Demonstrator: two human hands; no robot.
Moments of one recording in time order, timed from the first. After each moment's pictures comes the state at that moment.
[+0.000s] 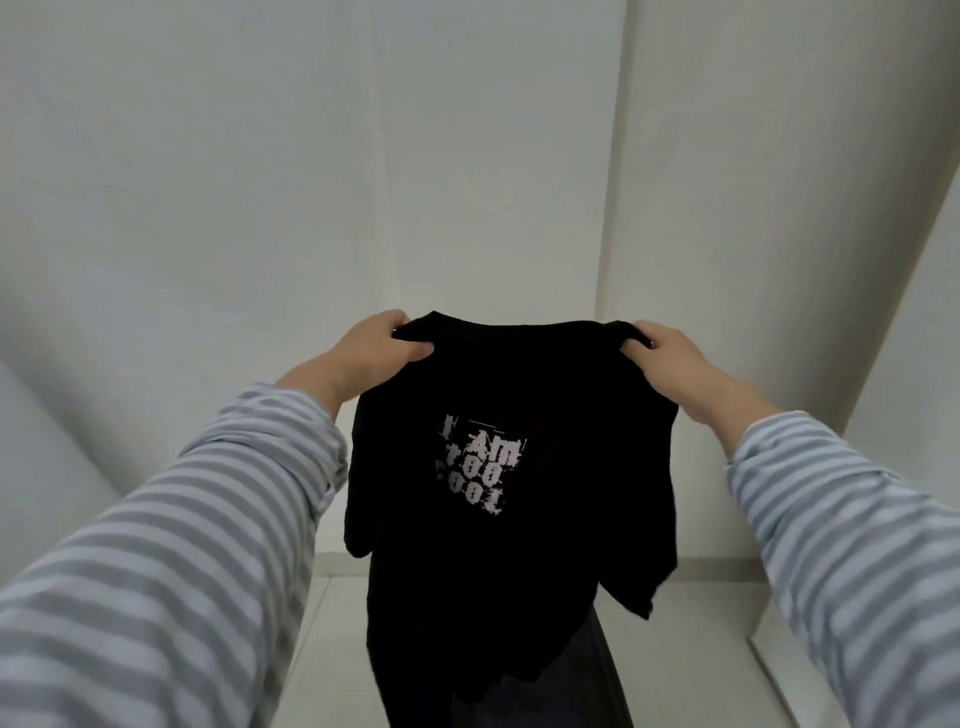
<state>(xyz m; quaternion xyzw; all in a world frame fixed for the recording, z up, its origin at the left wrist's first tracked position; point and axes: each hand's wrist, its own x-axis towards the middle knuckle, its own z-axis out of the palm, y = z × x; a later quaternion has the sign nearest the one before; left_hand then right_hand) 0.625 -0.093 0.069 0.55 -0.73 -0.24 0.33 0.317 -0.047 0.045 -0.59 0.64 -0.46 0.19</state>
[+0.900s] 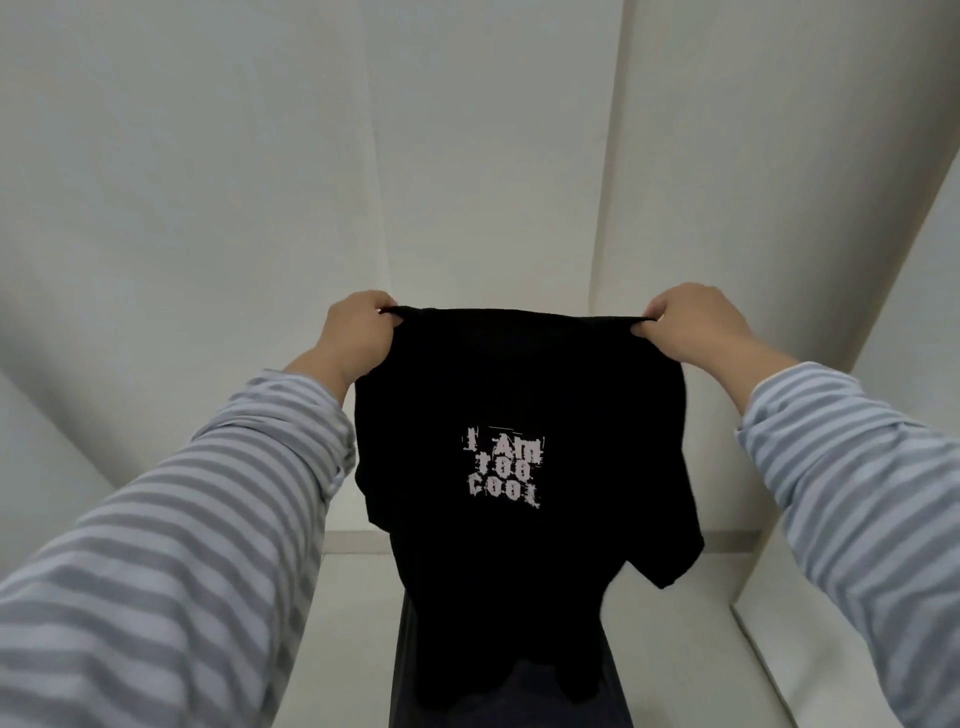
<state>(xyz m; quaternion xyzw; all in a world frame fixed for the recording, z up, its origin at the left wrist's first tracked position) 0.623 -0.111 0.054 0.60 -0.67 -0.21 0.39 0.301 -0.056 0.064 -0.57 0.79 -0.24 -0.01</state>
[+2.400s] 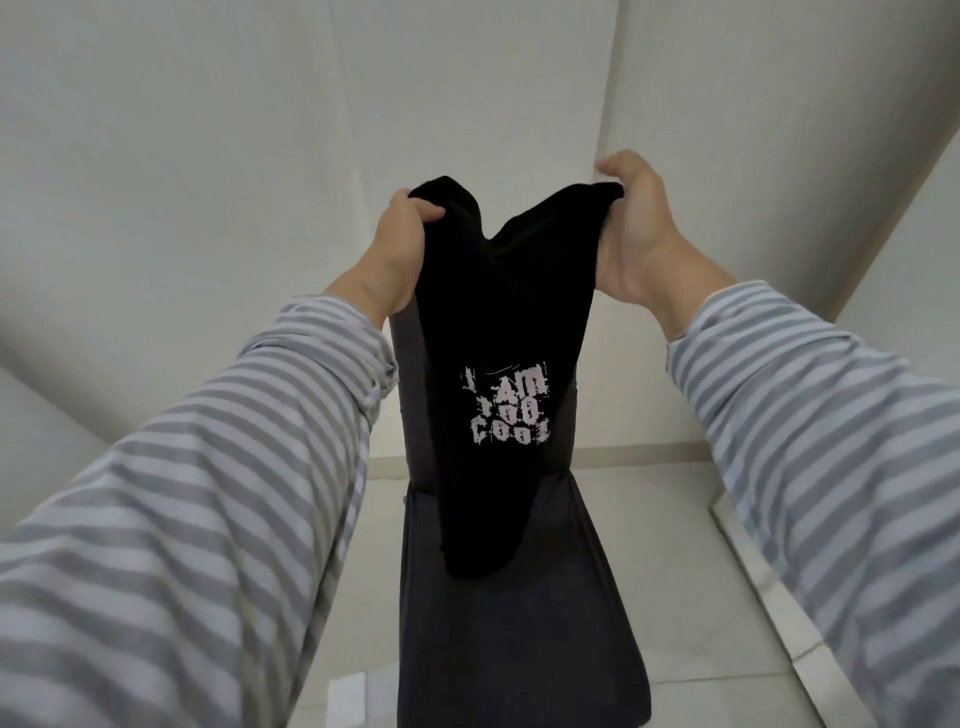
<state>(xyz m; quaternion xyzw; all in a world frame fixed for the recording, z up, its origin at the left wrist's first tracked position) 0.571 -0.138 0.034 0.44 -0.51 -0.53 0.51 0.385 -0.077 0.049 -0.38 0.43 -0.60 0.56</state>
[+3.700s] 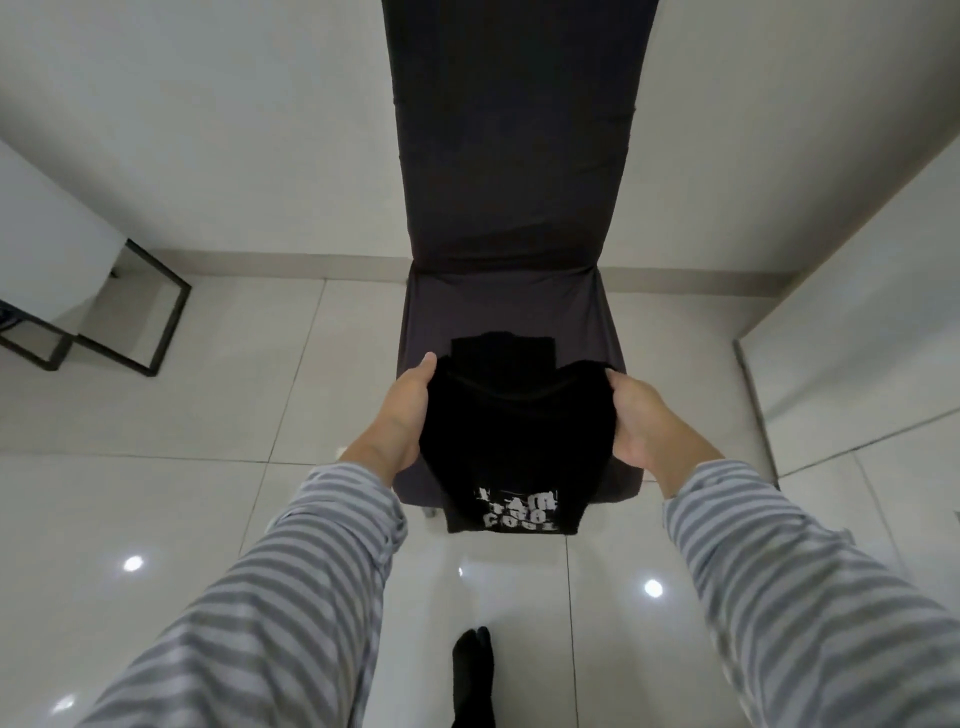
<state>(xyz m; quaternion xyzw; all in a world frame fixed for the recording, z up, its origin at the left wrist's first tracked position) 0.609 0.048 -0.357 0.61 -0.25 -0.68 0.32 0.389 0.082 -0.346 -0.13 0.68 -0.40 0.60</state>
